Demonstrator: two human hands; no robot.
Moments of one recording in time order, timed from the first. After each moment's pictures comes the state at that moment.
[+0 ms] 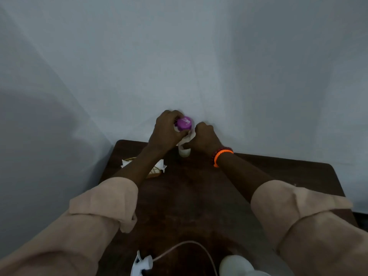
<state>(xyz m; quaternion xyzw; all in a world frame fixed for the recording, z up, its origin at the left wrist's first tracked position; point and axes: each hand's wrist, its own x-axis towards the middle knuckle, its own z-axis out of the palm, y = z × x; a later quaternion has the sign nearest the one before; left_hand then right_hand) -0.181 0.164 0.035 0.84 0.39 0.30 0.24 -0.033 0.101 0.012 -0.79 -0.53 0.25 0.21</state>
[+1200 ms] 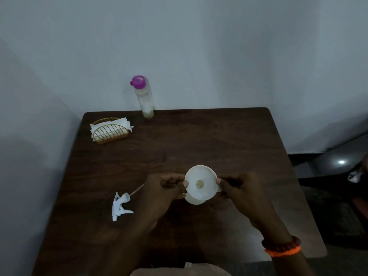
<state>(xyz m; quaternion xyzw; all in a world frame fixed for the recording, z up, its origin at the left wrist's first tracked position) -0.259 -0.195 0.070 0.55 0.47 0.14 0.67 -0.085 -0.328 0.096 -0.77 -0.26 0.38 0.44</state>
